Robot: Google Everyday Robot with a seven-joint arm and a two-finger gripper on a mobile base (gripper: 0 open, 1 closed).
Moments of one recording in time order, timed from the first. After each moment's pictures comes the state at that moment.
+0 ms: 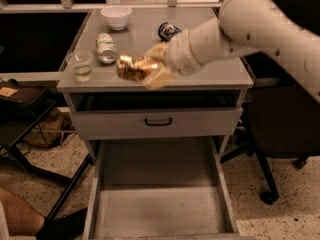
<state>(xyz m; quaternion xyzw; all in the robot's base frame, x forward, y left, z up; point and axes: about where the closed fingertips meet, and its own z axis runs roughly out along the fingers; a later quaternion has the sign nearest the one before) 0.606 0.020 0.898 -0.67 0.58 0.16 0.43</state>
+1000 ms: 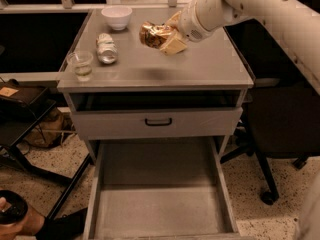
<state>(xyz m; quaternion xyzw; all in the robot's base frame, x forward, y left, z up) 0.722 -0.037 0.933 -0.63 0.65 0.04 0.43</state>
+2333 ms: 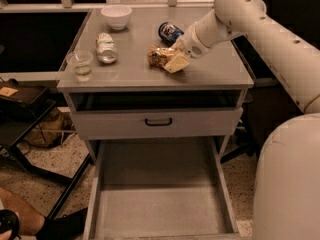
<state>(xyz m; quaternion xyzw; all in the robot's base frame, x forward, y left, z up) 0.751 -0.053 0.846 -0.61 0.70 0.10 0.36</state>
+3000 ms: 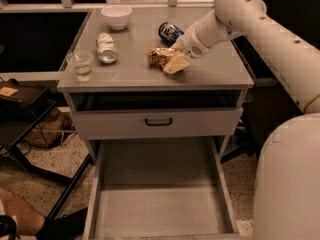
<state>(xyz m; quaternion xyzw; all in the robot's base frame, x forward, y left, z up) 0.751 -0.053 0.846 -0.61 0.70 0.10 0.36</state>
